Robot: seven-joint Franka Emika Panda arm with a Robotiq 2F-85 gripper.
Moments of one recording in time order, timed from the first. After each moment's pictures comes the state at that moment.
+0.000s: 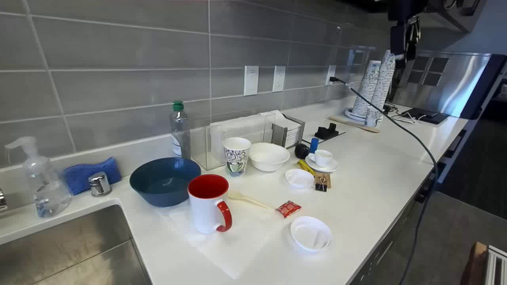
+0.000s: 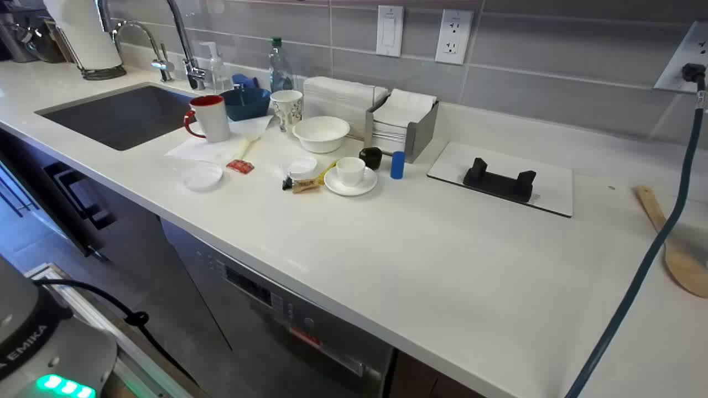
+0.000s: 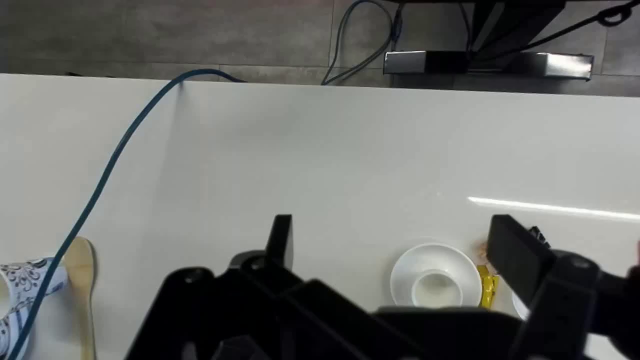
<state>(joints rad) -0.14 -0.24 -0.11 -1.95 -0.36 1.54 -0.26</state>
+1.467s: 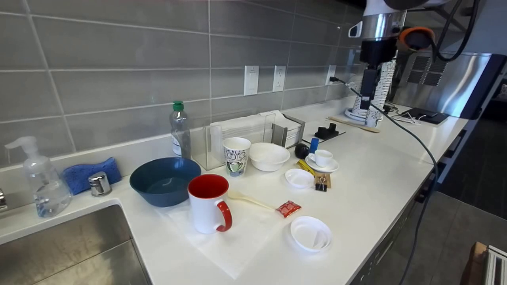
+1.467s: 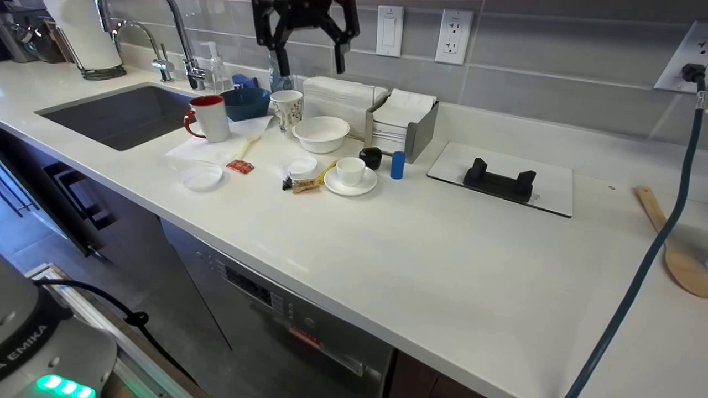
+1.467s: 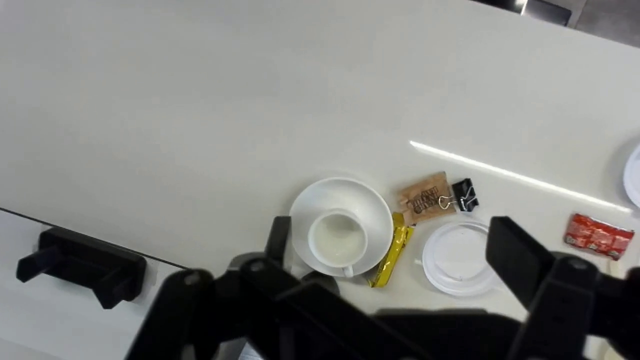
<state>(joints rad) -0.08 -0.27 -0.13 -2.27 -0.23 1.98 -0.38</state>
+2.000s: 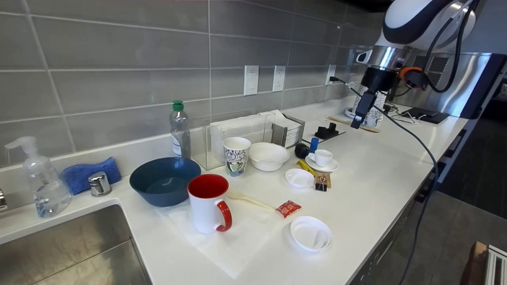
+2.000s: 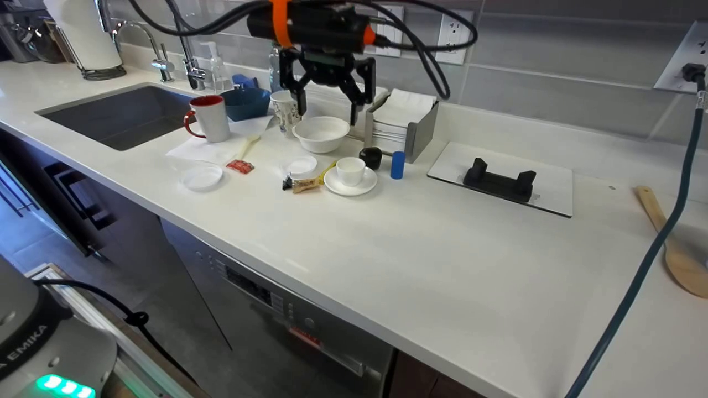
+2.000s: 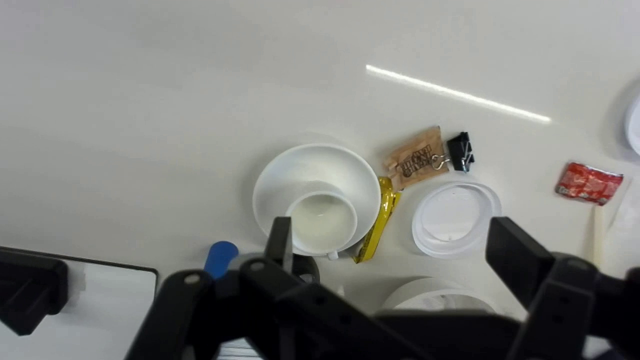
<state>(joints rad) -0.08 -0.20 -0.29 -2.40 0.09 2.27 -0.67</state>
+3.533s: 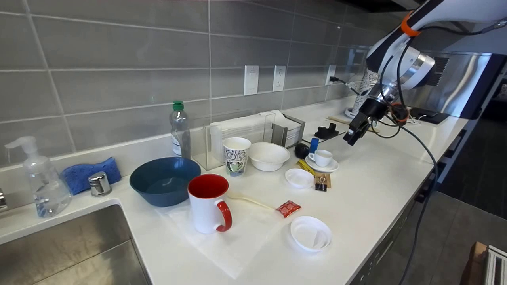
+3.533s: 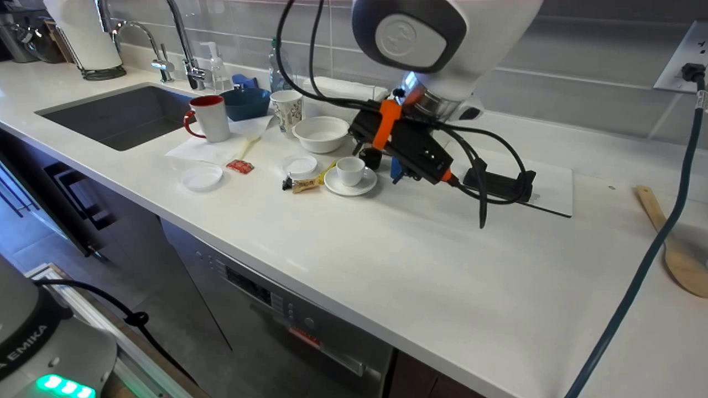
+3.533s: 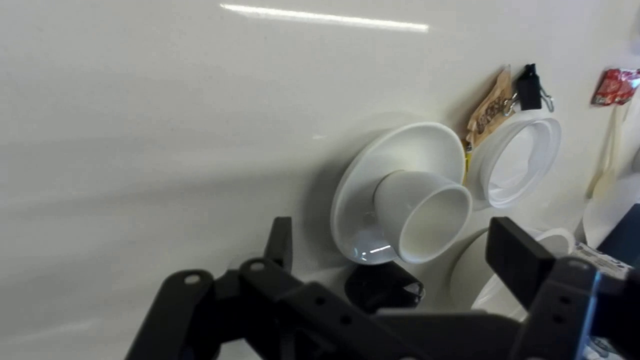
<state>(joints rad) -0.33 0.29 -0.30 -2.08 0.67 2.08 -1.12</state>
